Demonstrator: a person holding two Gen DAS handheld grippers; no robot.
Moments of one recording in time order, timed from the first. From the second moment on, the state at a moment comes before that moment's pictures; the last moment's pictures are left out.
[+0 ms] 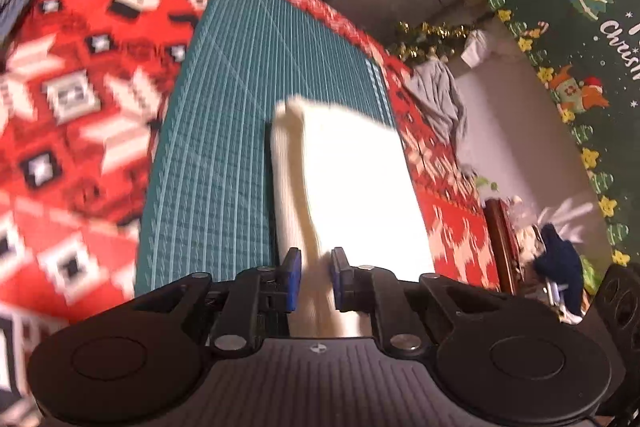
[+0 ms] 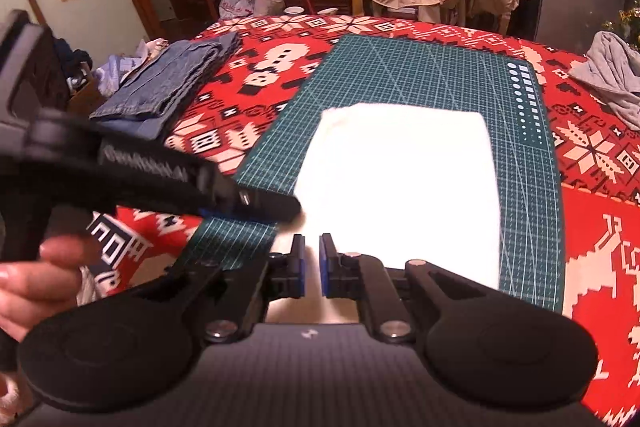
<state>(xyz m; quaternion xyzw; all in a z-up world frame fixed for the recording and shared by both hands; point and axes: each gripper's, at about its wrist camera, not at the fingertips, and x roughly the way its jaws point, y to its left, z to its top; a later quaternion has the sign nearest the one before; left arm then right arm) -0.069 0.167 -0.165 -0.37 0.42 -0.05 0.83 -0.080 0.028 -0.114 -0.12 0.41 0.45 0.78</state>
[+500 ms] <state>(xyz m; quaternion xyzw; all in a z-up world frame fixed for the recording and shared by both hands) -0.114 0.141 -0.150 -0.31 0.42 -0.04 0.85 -0.117 -0.020 -0.106 -0.10 0.40 0.45 0.79</state>
